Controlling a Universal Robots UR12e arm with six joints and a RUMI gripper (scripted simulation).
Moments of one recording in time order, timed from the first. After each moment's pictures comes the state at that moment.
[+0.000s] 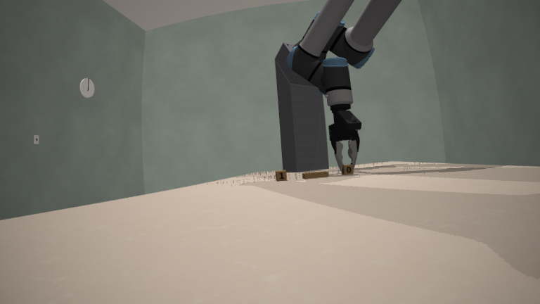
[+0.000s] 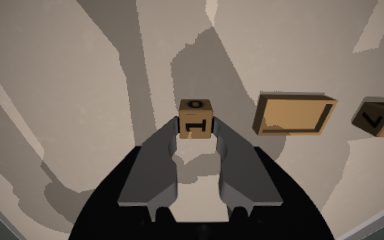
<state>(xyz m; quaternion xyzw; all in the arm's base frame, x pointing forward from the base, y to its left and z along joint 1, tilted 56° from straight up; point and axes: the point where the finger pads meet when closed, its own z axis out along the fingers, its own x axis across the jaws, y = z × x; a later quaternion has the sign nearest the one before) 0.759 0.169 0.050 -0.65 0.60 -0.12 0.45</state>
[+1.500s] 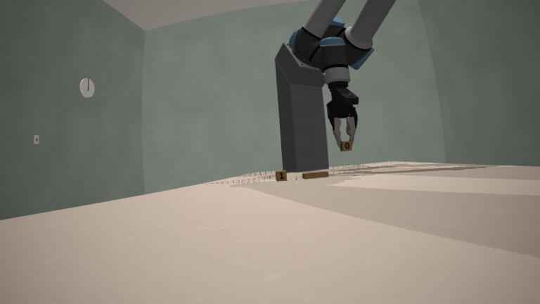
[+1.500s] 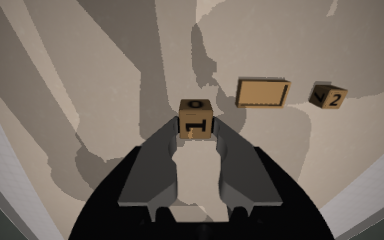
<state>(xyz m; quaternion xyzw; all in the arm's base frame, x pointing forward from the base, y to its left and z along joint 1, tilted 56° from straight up) 0.704 0.134 0.094 -0.65 0.60 -0.12 0.45</state>
